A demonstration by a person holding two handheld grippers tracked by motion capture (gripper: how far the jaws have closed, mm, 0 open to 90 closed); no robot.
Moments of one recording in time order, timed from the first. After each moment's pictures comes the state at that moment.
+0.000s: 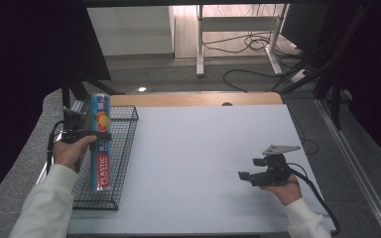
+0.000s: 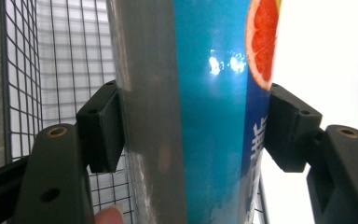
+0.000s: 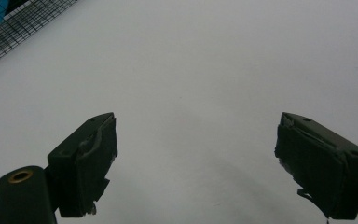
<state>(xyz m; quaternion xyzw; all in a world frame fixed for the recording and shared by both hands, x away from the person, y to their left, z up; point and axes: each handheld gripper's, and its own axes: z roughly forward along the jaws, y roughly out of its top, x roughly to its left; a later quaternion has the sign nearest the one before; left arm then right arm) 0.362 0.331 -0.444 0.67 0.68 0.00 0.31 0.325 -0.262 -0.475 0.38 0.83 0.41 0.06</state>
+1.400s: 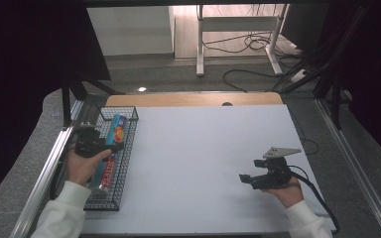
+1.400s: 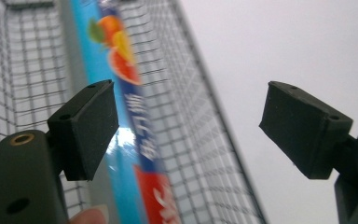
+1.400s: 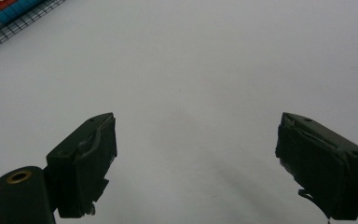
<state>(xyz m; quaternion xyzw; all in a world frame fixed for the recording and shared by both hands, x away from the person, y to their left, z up) 0.314 0.280 -0.447 0.73 0.57 0.13 0.35 0.318 -0.264 -0.476 0.36 0.83 0.41 0.07</state>
